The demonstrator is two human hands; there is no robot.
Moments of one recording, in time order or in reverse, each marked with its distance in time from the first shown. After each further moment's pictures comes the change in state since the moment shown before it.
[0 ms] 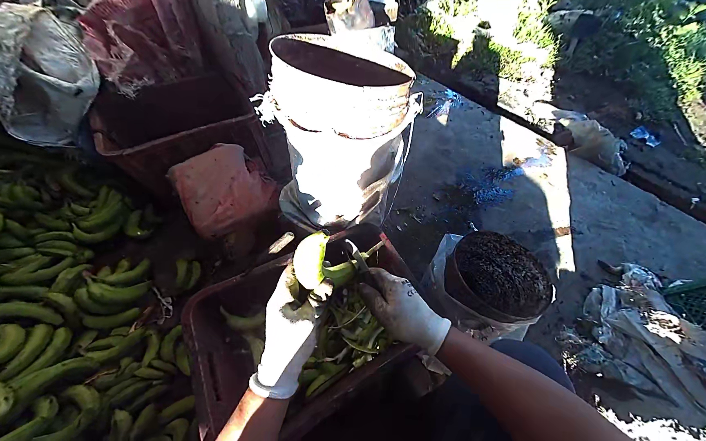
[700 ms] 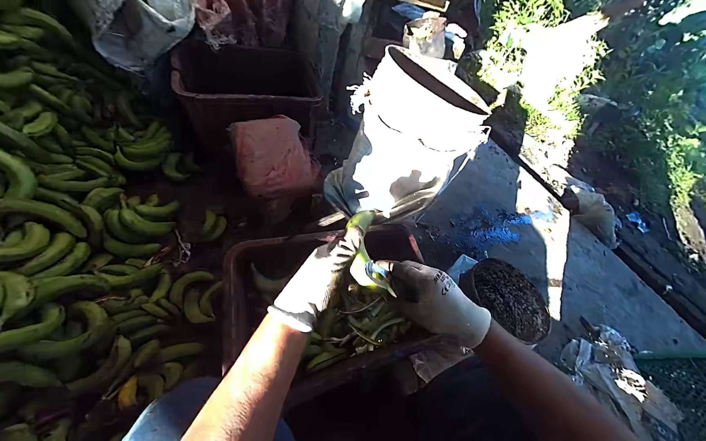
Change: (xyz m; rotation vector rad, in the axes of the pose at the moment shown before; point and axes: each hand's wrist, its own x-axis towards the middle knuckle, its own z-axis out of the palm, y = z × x) left_hand 0.015 0.024 -0.056 -0.008 -0.178 -0.441; right_hand -0.014 -0.055 -0.002 -0.429 -0.047 -0.325
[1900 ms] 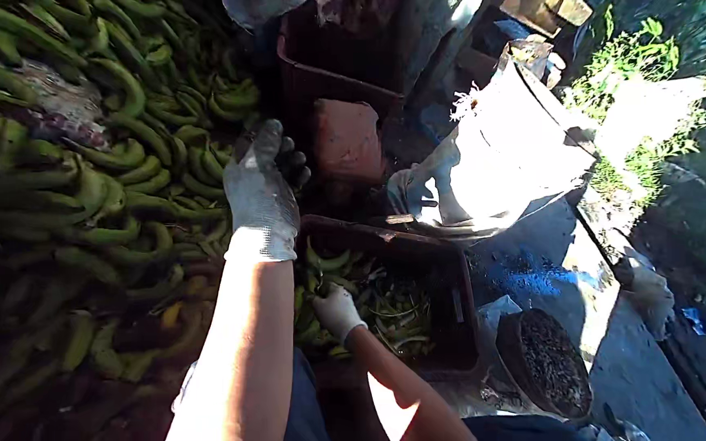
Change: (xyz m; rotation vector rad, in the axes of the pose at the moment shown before) left_hand -0.020 0.046 -0.154 -0.735 0.905 0.319; right_hand 0.112 -0.095 0.248 0.398 -0.393 0.510
